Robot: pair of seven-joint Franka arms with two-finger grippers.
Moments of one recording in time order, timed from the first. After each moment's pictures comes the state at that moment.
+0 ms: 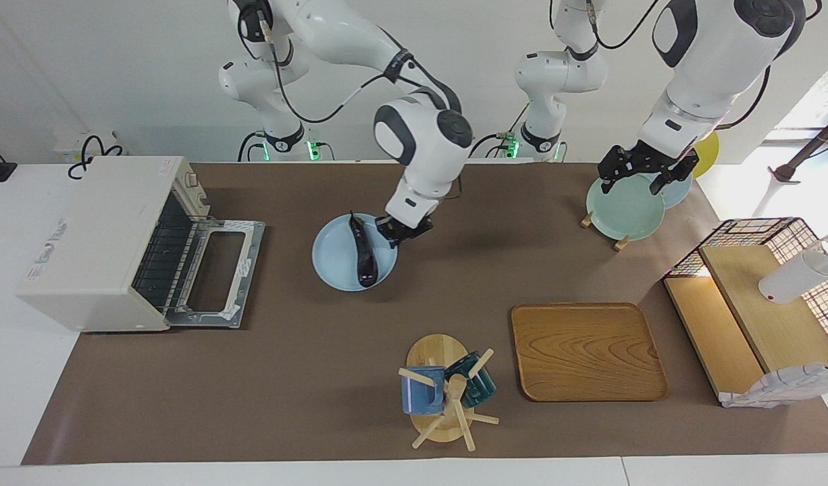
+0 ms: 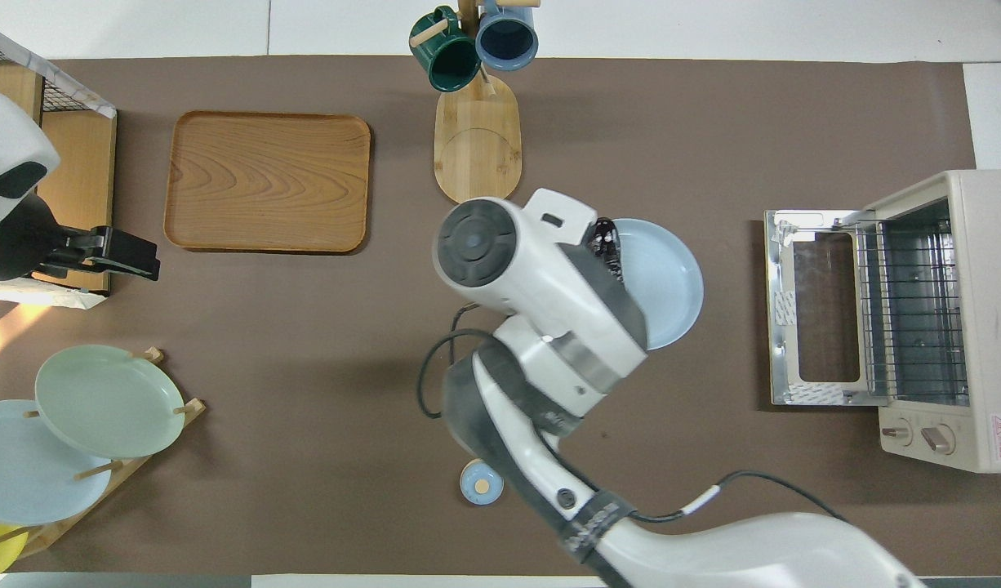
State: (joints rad) left arm -0.10 -0.02 -0.04 -1.65 -0.02 1.56 -0.02; right arm 0.57 0.33 0.00 -1.64 -0.24 1.80 0.35
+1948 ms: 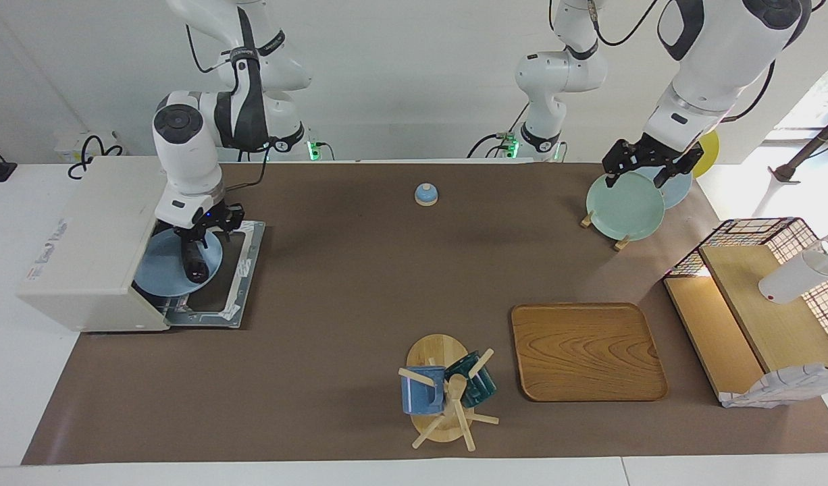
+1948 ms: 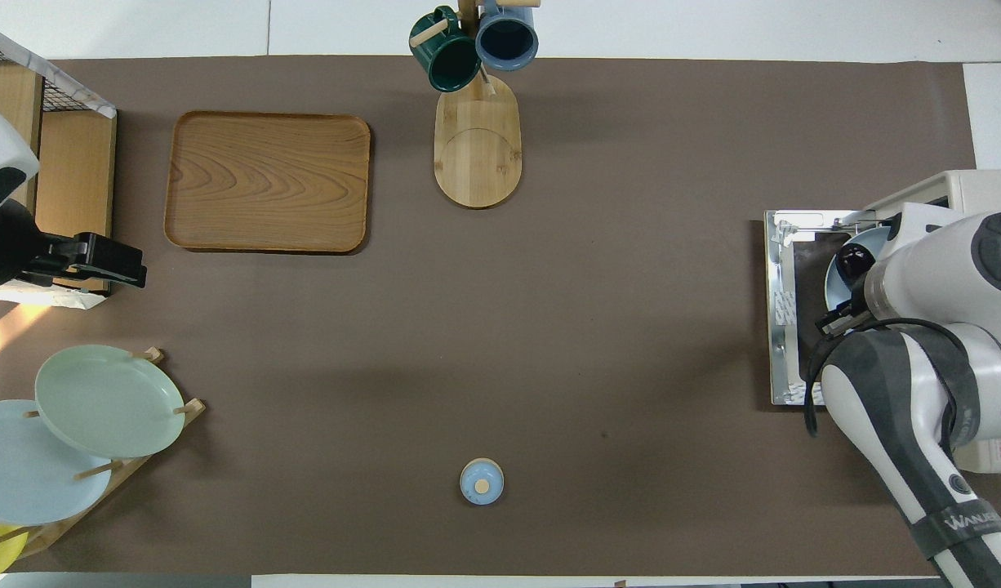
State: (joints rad) left arm -0.04 -0.04 -0.08 -1.65 -0.02 1.54 -0.02; right arm 0.01 -0.06 0.02 -2.18 -0.24 2.08 -0.34
